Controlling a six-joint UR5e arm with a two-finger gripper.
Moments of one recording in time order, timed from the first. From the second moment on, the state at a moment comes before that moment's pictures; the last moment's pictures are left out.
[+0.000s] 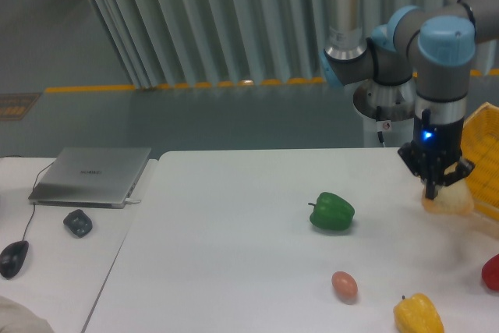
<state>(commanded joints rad) 2.51 -1.69 -1.58 -1.35 1.52 0.97</state>
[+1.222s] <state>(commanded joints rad) 2.65 -1.60 -1.62 -1.46 1.60 1.51</state>
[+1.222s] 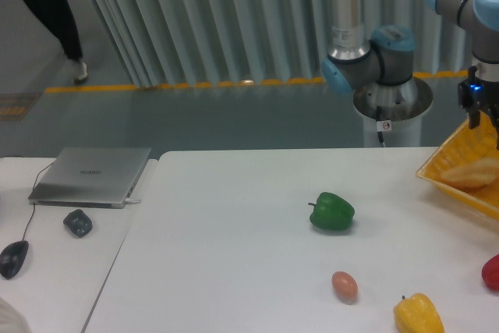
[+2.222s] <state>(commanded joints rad) 2.57 -1.88 -1.44 -1.39 1.60 1.64</state>
